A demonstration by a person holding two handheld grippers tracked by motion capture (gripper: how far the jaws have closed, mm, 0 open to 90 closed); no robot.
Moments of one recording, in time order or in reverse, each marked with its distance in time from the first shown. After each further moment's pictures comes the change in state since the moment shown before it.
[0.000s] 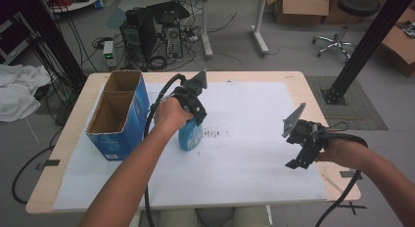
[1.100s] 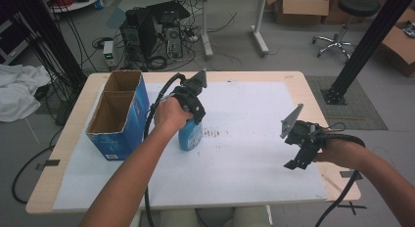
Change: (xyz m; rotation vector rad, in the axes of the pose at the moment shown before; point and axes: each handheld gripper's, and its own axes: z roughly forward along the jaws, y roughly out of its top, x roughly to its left) left arm -0.001 0.000 -0.001 -0.020 0.008 0.005; right arm 0.000 0.003 0.004 0.004 0.008 -0.005
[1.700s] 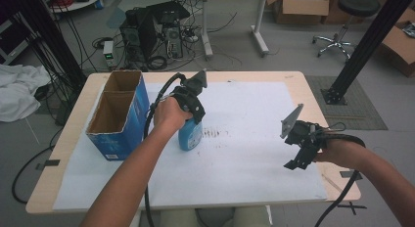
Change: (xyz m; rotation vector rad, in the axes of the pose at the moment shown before) left arm 0.001 -0.001 -0.001 -0.005 -0.003 0.010; right arm 0.000 0.000 0.000 -0.002 0.002 -0.005
